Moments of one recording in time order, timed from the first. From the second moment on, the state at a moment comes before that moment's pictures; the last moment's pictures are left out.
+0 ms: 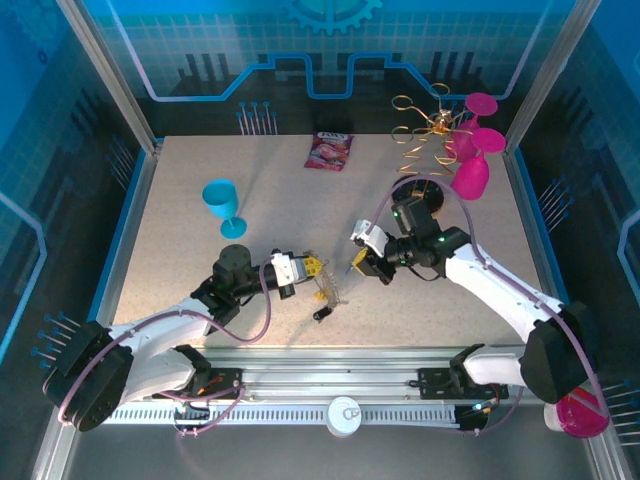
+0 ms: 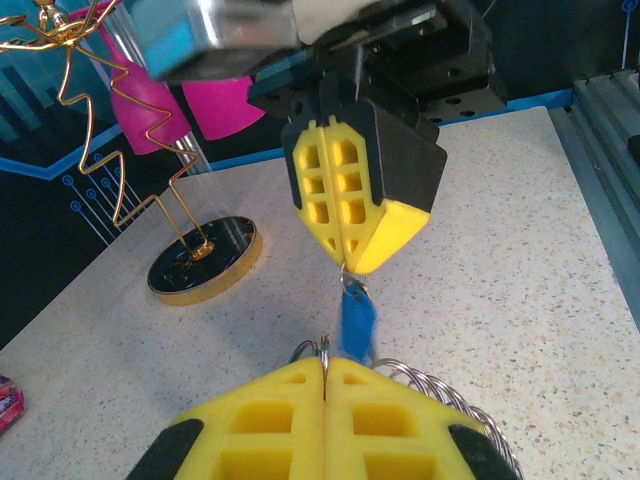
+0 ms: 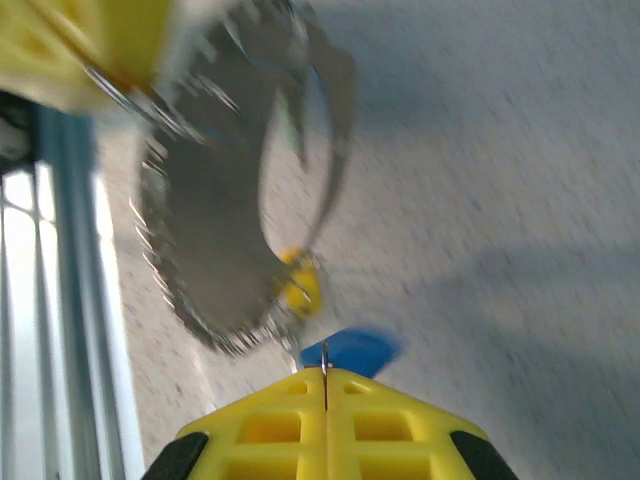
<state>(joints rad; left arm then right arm) -0.58 1.12 0.37 0.60 0.58 0.42 0.50 1.28 0.94 -0.63 -0.52 -0.46</state>
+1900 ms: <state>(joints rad) -0.56 1.14 0.39 0.59 0.71 0.38 0.59 1.22 0.65 0.03 -0.75 -0.55</state>
